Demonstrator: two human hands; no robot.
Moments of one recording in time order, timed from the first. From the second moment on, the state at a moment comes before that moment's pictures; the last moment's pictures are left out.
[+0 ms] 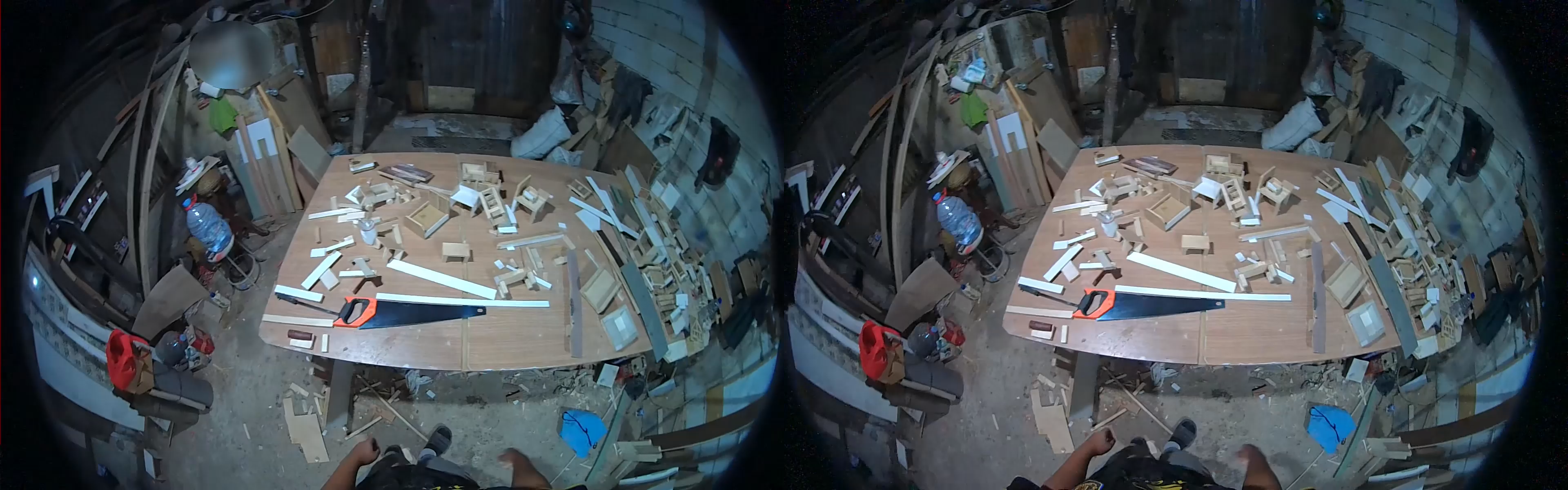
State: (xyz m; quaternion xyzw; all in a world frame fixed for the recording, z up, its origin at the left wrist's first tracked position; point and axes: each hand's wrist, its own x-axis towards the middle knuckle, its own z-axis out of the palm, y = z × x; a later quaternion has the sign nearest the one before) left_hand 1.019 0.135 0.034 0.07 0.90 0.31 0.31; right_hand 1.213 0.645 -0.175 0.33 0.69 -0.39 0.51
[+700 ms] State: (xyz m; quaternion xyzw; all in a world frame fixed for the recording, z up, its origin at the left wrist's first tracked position) left_hand 1.284 -0.001 0.123 -0.25 0.77 0.59 -0.05; right_hand 0.977 0.346 -0.003 0.00 0.78 -0.38 0.50
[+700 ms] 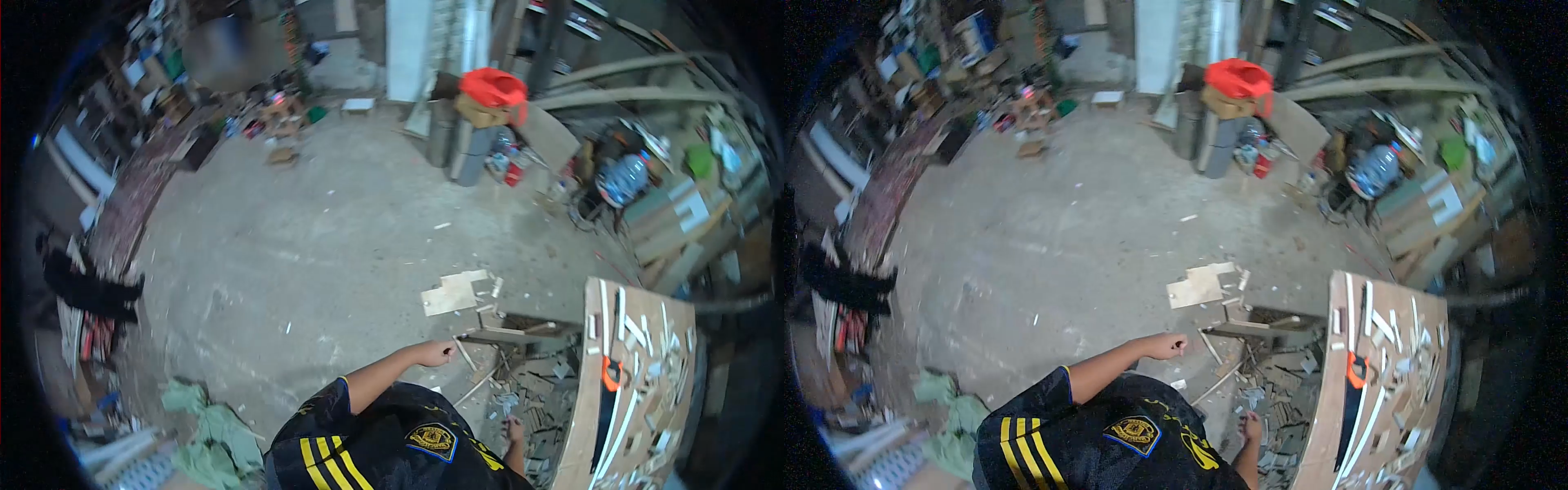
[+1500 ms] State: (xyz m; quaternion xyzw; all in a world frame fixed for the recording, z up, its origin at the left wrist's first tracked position) left_hand 1.487 -0.105 0.116 -0.45 0.56 0.66 -0.23; right_hand 1.086 0.081 -0.032 -0.24 0.74 -0.03 0.63
